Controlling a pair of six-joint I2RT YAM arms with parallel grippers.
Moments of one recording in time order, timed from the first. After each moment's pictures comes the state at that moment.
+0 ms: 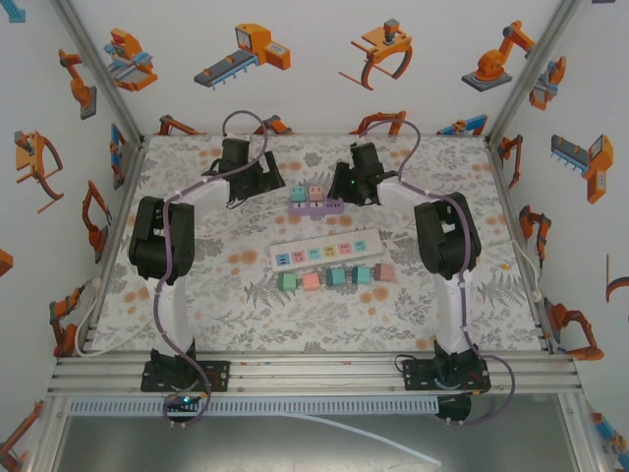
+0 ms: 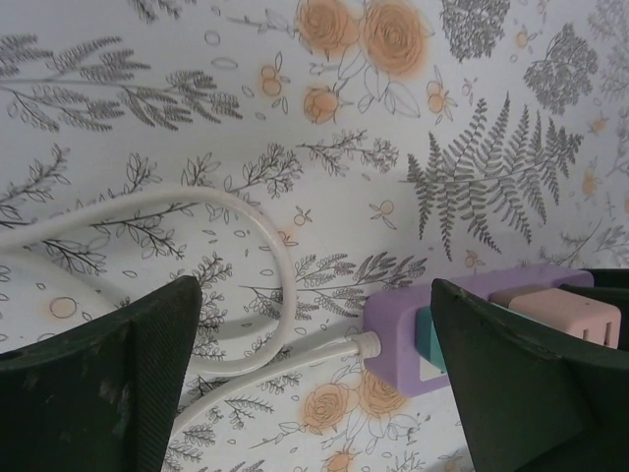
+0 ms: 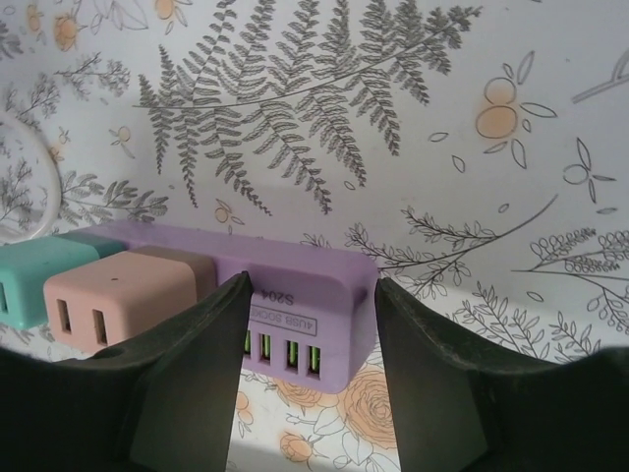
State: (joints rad) left arm -0.33 2.07 1.45 -0.10 0.12 -0.47; right arm 0.41 2.17 1.56 -0.18 -0.17 0.49
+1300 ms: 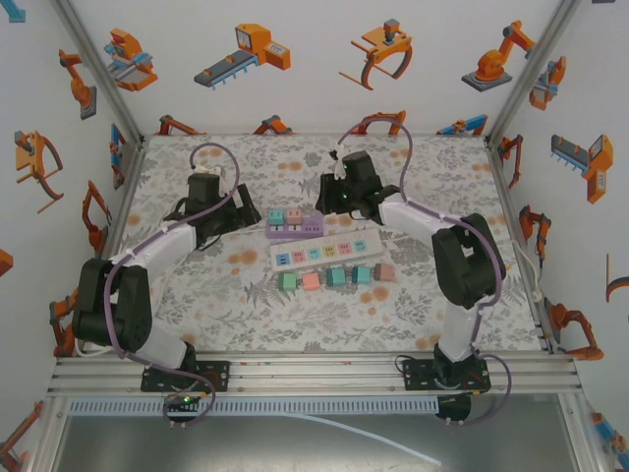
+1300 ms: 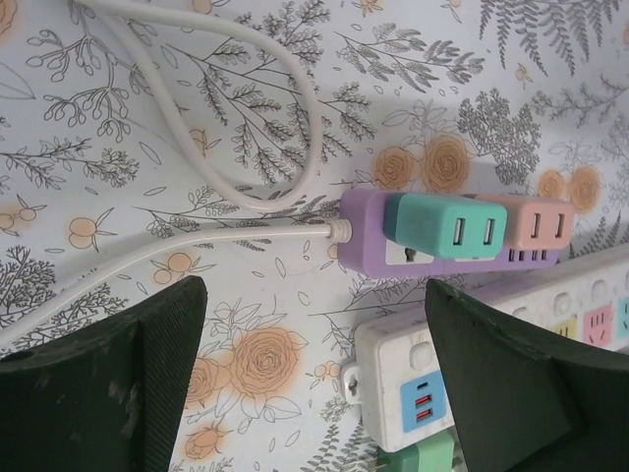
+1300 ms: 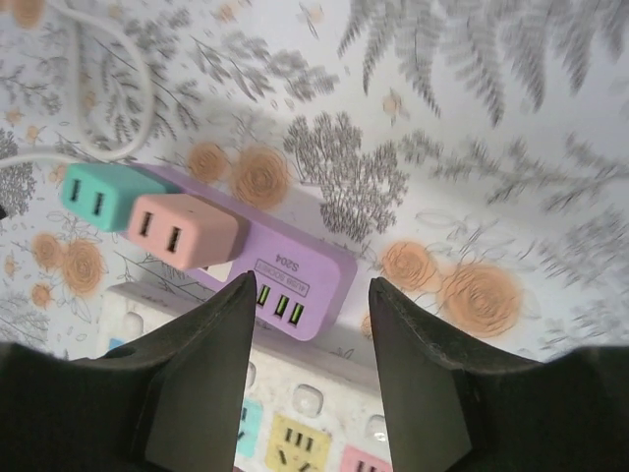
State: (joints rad) left arm -0.29 1.51 0.91 -0.12 0.10 -0.44; right arm 0.53 1.86 1.31 -0.09 -0.20 0.26
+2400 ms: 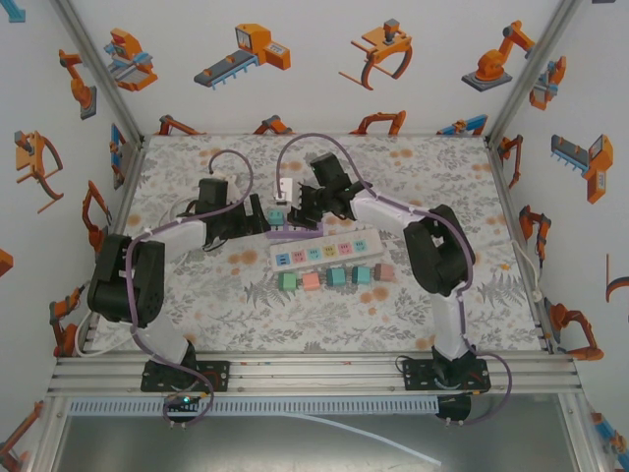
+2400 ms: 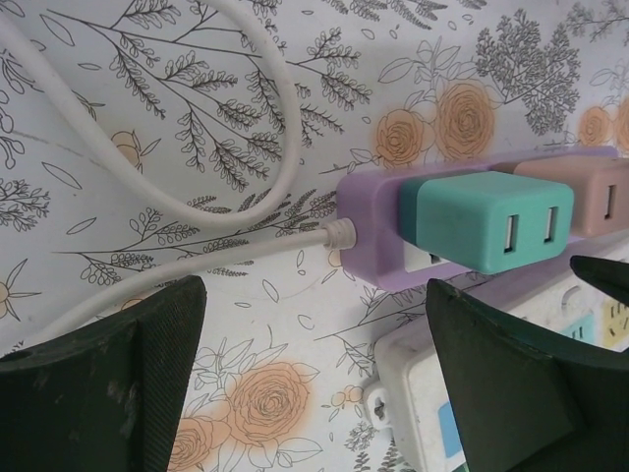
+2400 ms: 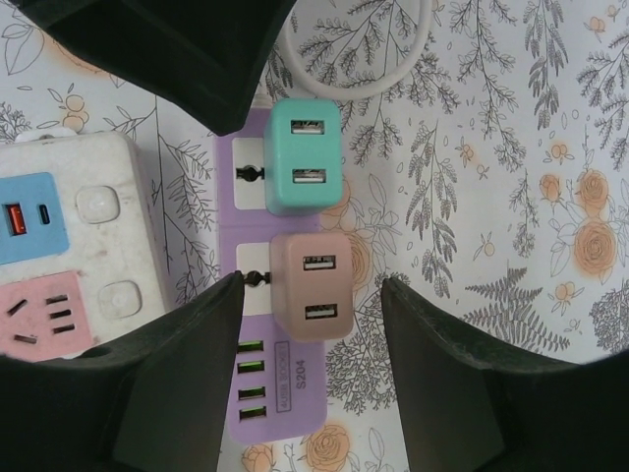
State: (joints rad) left arm -0.29 1.69 0.91 -0.02 0.22 -0.35; right arm 0.64 2.07 1.55 -0.24 -0.56 -0.85
